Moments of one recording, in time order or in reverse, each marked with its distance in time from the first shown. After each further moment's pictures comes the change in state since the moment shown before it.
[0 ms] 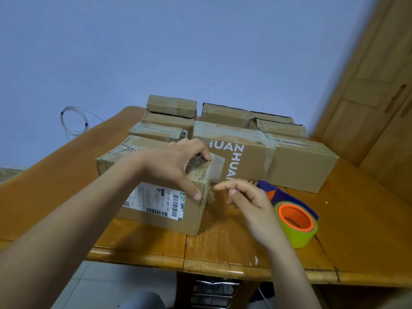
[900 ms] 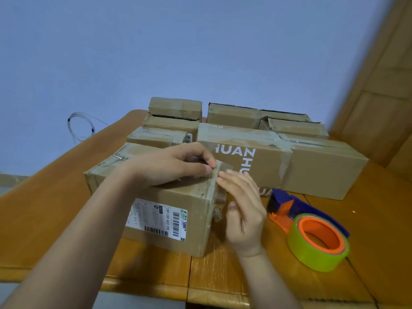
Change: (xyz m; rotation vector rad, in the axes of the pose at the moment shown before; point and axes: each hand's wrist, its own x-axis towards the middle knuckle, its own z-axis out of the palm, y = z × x) left_hand 0.006 -0.001 0.001 -0.606 0.091 -0.154; right_hand 0.041 0.066 0.043 -0.223 0.506 -0.632
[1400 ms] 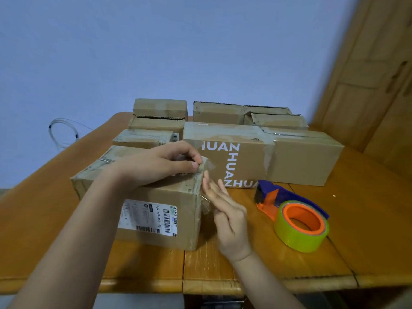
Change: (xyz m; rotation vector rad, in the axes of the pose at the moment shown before) left_hand -0.003 0.002 0.002 -0.015 0.029 -0.011; right_hand -0.024 -0.008 -0.003 0.154 -0.182 0.253
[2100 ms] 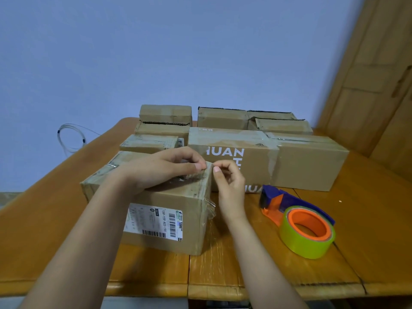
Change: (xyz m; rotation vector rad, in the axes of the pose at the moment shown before) left_hand -0.001 0.003 -0.001 -0.029 0.004 -0.004; right_hand 0.058 0.020 0.013 0.216 0.191 0.384
